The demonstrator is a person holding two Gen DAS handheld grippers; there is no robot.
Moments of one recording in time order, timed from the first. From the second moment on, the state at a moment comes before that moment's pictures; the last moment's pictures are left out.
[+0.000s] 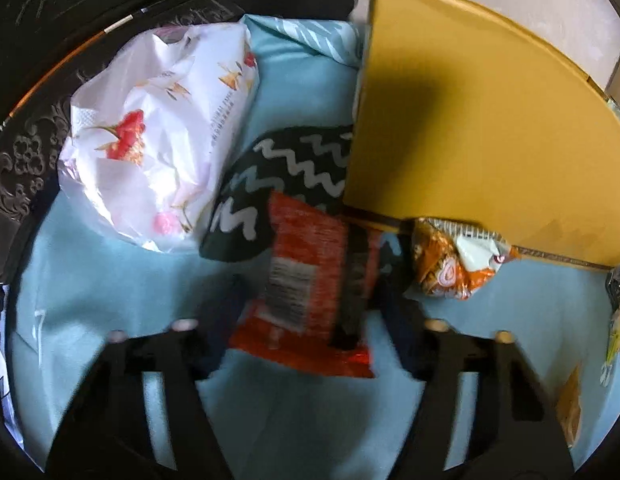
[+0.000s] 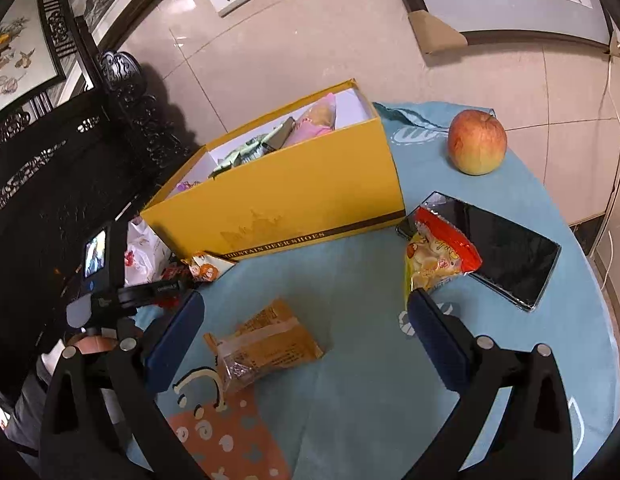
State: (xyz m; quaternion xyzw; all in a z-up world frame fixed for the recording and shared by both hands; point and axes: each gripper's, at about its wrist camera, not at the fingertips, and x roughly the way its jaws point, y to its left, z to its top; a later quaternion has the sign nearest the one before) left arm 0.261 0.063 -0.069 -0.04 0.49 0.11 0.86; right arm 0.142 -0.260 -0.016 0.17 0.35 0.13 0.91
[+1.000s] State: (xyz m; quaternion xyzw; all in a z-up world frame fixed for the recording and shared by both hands) left arm 0.141 0.042 -0.045 -0.10 0.45 0.03 0.89; right arm 0.159 -0.180 -0.052 0.03 0.44 0.18 0.88
